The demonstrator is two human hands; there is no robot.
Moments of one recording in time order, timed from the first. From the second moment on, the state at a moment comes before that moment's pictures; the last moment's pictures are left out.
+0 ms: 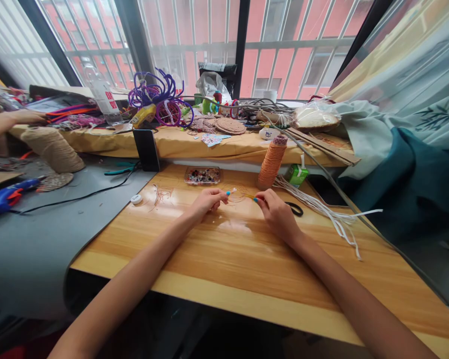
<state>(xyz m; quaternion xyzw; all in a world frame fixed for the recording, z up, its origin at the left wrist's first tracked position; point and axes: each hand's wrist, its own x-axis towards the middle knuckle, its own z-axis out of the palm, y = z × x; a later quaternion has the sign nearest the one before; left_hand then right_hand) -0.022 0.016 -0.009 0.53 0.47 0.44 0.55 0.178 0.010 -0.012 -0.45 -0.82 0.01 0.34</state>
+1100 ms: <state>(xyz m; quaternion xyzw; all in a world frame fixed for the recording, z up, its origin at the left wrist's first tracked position) -0.013 0.009 -0.014 0.70 0.48 0.34 0.40 0.160 0.000 -0.004 -0.47 -0.55 0.59 0.37</state>
